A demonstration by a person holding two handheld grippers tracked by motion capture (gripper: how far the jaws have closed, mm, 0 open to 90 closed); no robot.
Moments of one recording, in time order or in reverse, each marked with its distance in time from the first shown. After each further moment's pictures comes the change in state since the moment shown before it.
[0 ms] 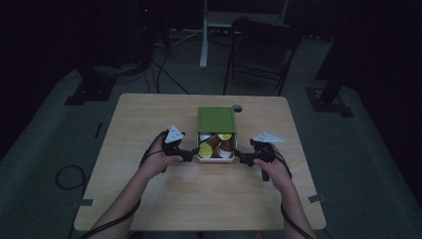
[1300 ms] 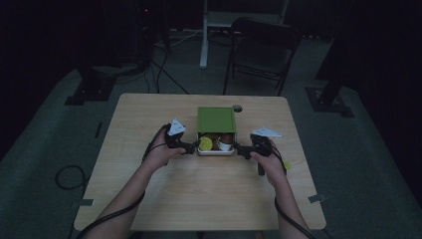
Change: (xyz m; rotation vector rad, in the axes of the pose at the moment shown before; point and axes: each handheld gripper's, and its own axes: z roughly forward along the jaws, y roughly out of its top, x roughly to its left) left arm 0.014 0.012 0.016 0.008 0.055 0.003; right arm -0.008 0.009 0.018 -0.027 -0.073 0.073
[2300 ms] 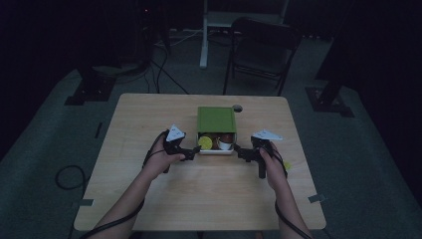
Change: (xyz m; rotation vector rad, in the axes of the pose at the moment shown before) left arm -0.016 -0.013 -0.013 -0.009 -0.039 -0.070; right arm 0.006 -0.005 -0.009 -0.003 -0.013 -0.001
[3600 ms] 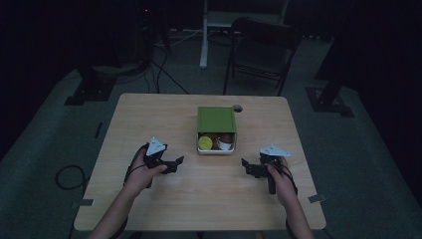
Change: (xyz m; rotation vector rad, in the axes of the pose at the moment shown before) left arm 0.006 -0.040 -0.058 0.027 0.089 -0.057; right arm -0.001 -0.041 -0.036 0.057 -0.048 -0.046
